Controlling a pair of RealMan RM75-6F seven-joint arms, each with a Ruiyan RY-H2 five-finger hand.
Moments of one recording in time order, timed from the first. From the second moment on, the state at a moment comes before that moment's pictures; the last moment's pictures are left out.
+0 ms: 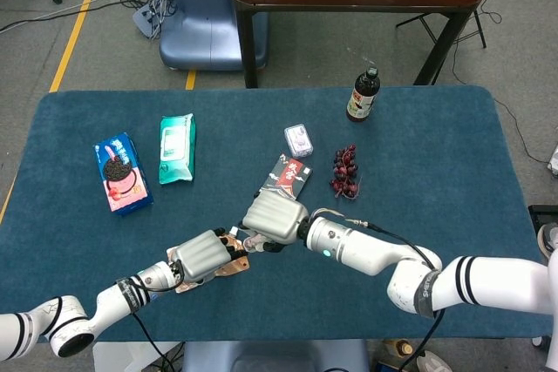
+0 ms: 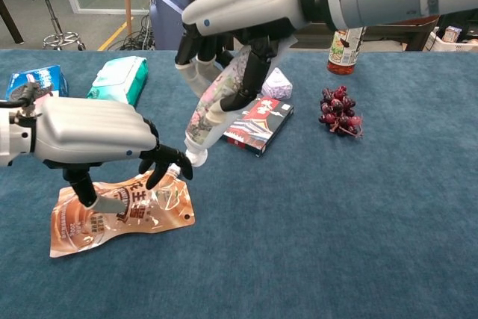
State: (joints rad) left arm -0.86 -1.26 0.03 -1.73 1.53 0.74 0.32; right arm 1.22 -1.18 0.14 -1.80 -1.26 0.60 -0.21
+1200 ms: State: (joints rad) left arm -0.79 -1.11 0.05 -1.78 1.51 0.84 0.30; right arm 0.96 -1.25 0.11 -1.64 -1.47 0.88 0.19
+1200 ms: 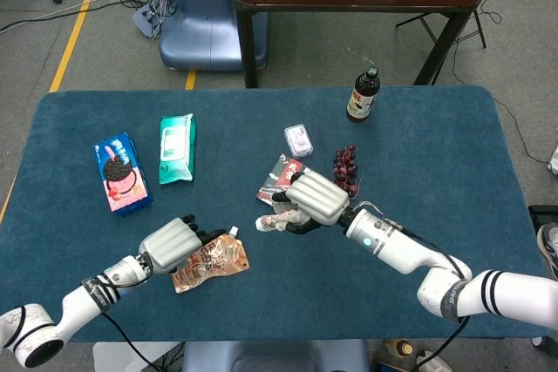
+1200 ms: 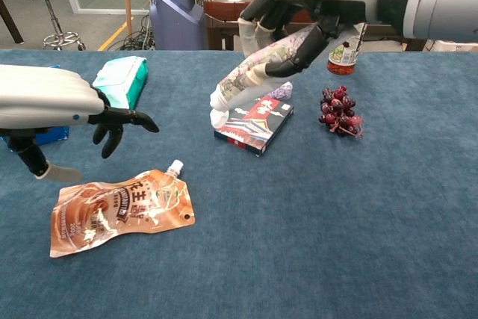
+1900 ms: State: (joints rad) left arm -0.72 -1.03 0.05 -1.78 1.53 0.90 0.27; right arm 0.91 -1.56 0.13 -1.36 -1.49 0.99 0.11
